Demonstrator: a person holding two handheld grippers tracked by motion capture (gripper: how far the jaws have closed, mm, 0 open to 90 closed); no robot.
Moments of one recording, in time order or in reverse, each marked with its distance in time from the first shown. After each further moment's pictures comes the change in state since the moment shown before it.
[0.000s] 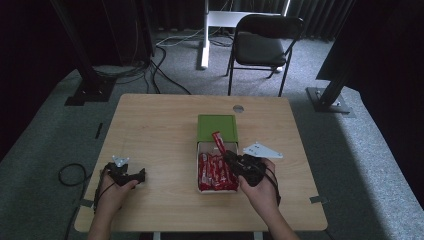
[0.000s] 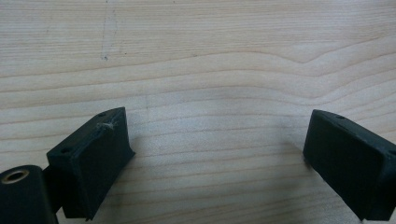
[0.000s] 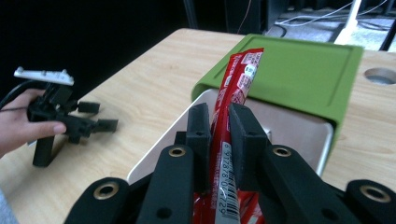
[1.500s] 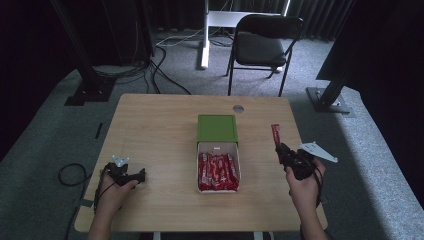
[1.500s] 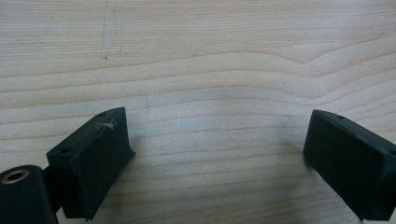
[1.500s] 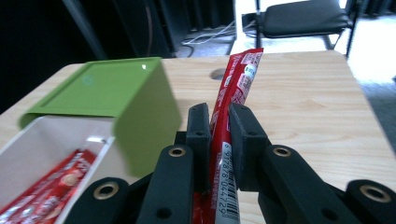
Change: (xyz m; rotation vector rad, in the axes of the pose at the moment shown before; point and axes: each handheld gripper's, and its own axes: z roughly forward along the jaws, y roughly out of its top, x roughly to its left) left arm 0.000 0.000 0.000 0.000 0.000 -0.001; right arm -0.114 -0.024 -0.063 -0.106 -0.336 0.164
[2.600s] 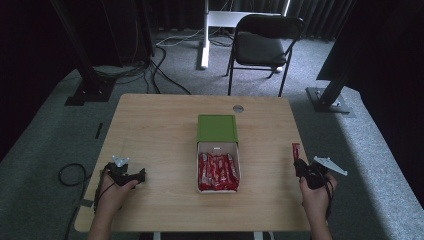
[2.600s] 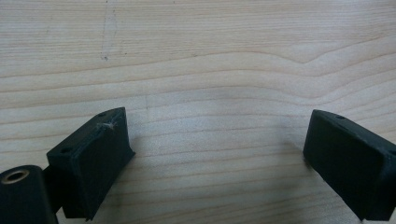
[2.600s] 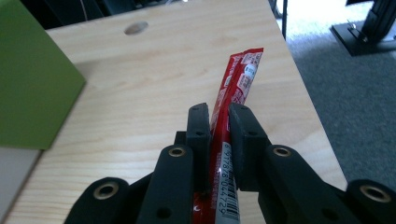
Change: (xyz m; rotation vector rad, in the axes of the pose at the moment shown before) left arm 0.000 0.000 0.000 -0.001 0.000 -0.001; right arm -0.076 -0.063 0.014 0.094 -0.177 0.117
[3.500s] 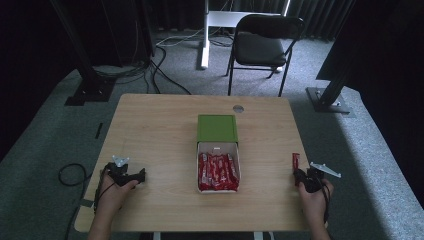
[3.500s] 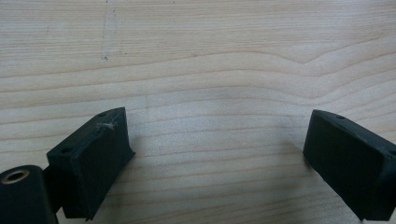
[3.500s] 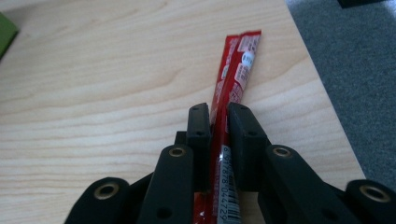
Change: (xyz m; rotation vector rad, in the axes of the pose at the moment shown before) left arm 0.000 0.000 0.000 0.001 0.000 -0.001; right arm -0.022 -0.031 0.026 0.145 -0.061 0.030
